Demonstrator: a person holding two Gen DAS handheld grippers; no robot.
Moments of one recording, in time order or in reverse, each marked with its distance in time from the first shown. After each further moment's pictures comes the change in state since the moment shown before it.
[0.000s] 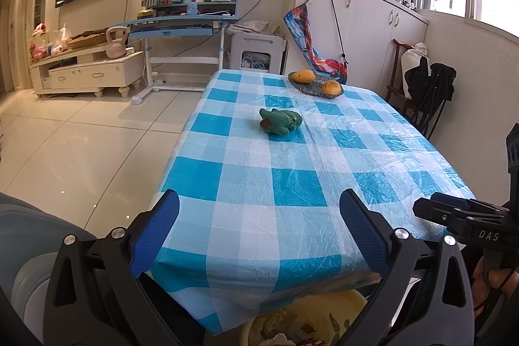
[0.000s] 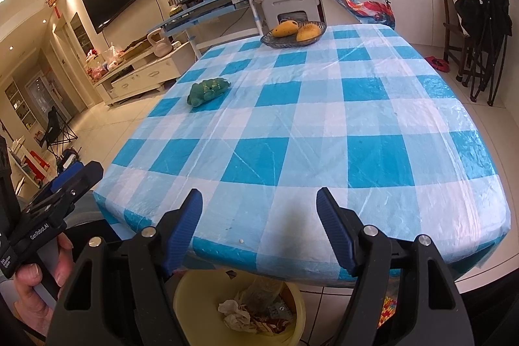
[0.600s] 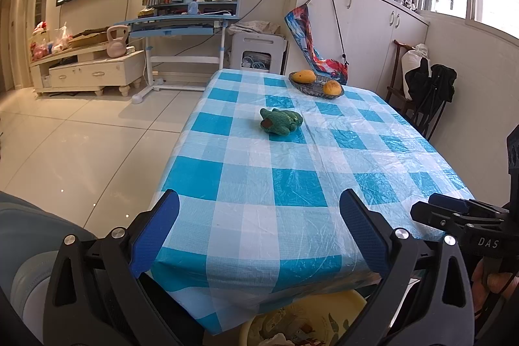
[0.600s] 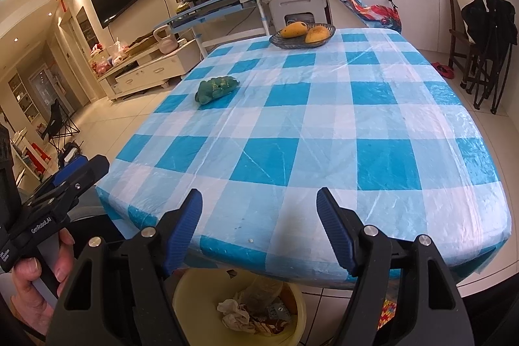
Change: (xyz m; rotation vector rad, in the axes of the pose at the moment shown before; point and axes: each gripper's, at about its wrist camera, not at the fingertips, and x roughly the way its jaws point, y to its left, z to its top) left arm 0.000 0.000 0.000 0.002 0.000 0.000; right arm 0.002 0.007 -0.001 -0.038 -0.003 0.009
